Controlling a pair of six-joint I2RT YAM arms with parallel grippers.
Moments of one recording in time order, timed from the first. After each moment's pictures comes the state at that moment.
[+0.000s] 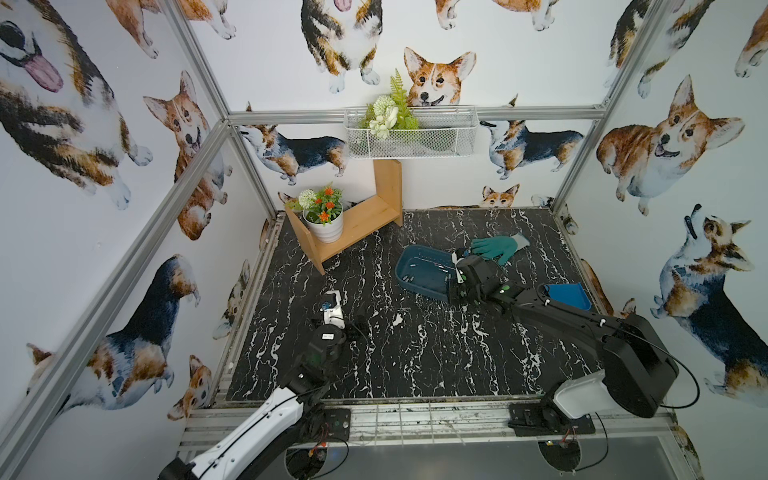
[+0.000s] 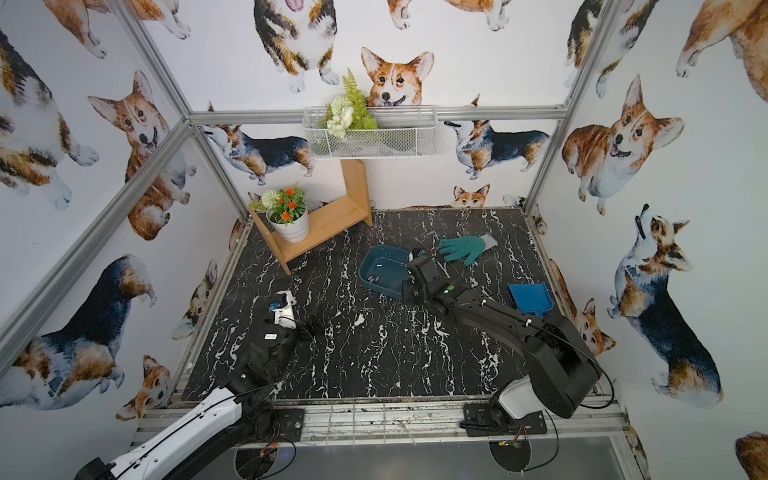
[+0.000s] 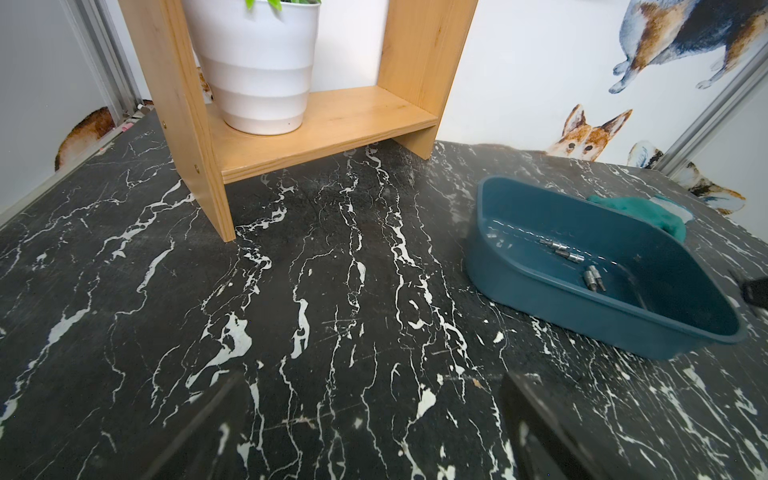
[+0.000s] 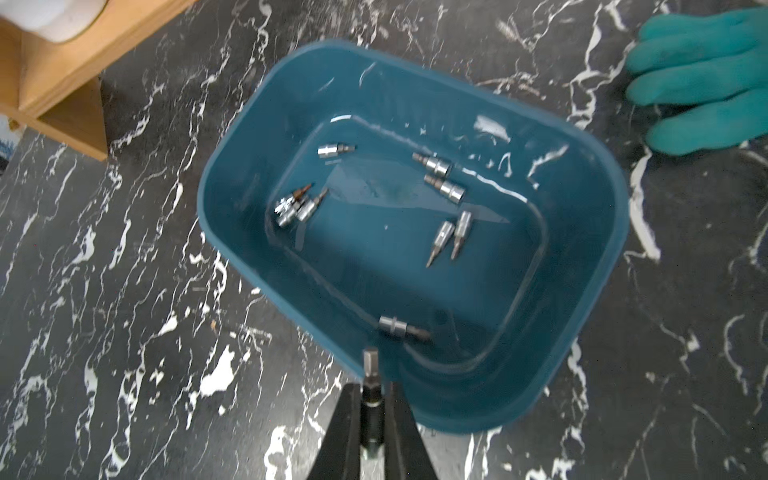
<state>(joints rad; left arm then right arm) -0.54 0.62 0.13 0.19 -0.40 -0.31 0.60 1.48 0.94 -0.24 0.13 0.47</state>
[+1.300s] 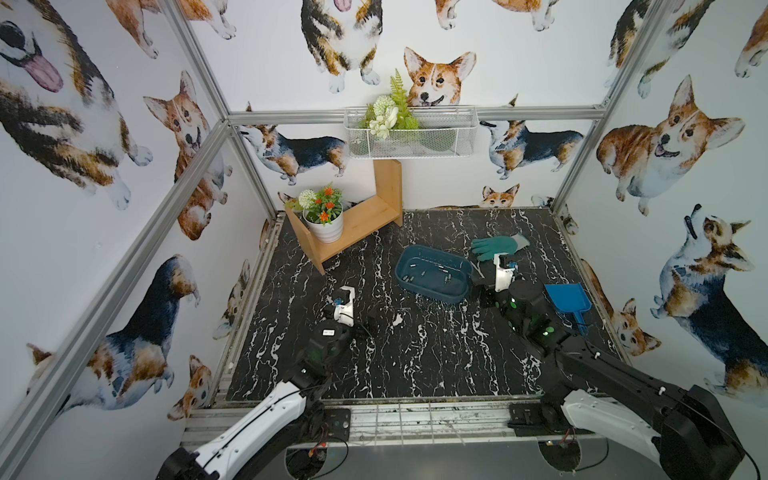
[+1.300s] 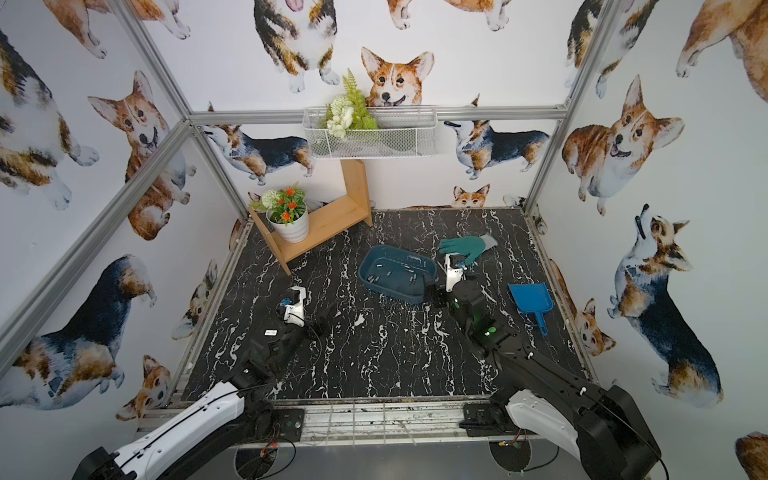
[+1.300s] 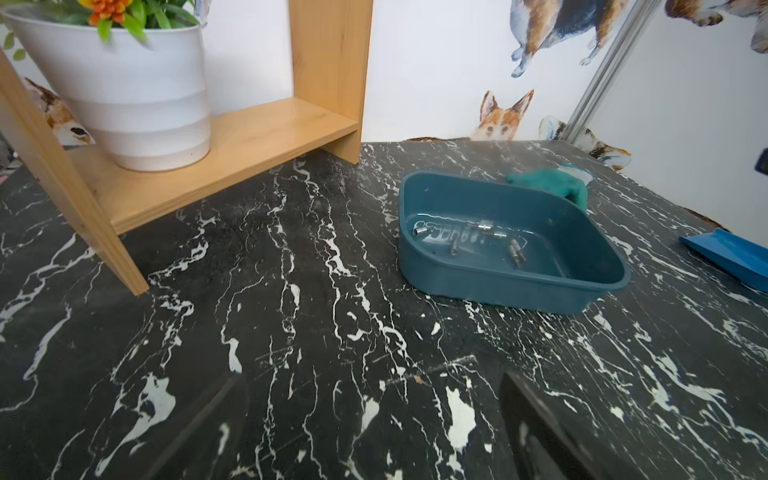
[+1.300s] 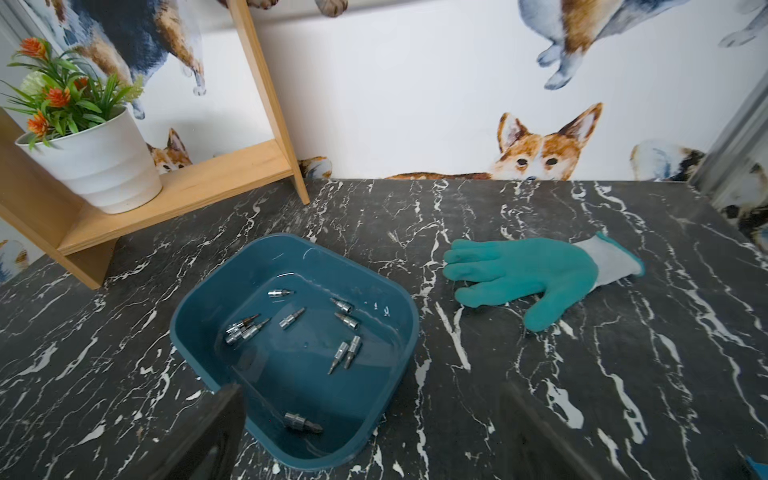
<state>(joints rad) -0.54 0.73 0.18 0.30 -0.21 -0.18 0.53 0.96 0.43 0.26 0.32 0.20</state>
